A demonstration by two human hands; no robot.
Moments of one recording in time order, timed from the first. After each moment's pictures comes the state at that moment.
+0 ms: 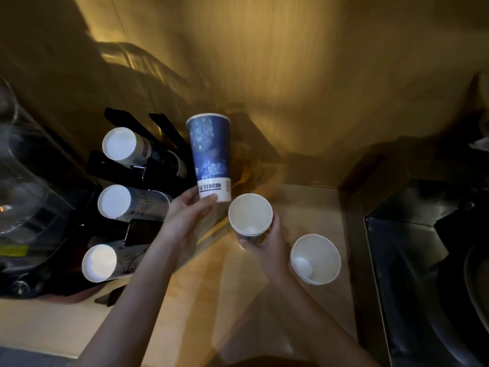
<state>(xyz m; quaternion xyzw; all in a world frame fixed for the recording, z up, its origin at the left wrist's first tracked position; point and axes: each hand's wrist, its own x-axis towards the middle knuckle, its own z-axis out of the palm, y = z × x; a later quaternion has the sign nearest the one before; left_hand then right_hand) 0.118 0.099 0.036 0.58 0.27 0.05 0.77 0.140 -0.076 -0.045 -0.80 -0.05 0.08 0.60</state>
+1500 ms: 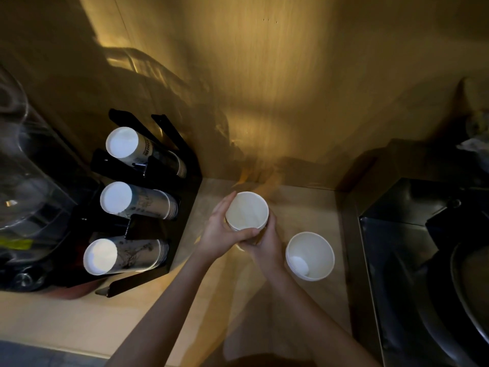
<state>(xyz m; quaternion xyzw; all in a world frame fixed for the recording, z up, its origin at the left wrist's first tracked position) 0.110 0.041 0.019 0.84 0.14 0.05 0.52 0.136 -0.076 -0.039 -0.79 -0.05 0.09 0.60</state>
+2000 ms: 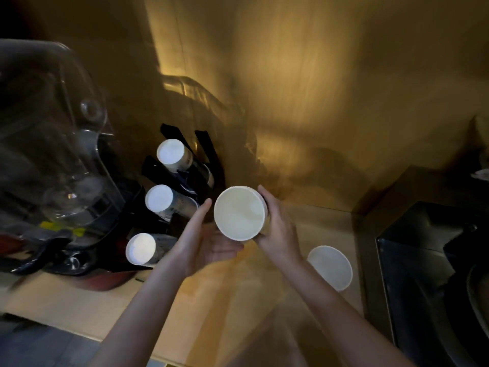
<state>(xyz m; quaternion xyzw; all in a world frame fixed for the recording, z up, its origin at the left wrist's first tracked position) 0.051 0.093 0.085 0.45 0.29 -0.13 0.83 0.135 -0.056 0.045 -0.83 -0.31 -0.08 0.45</state>
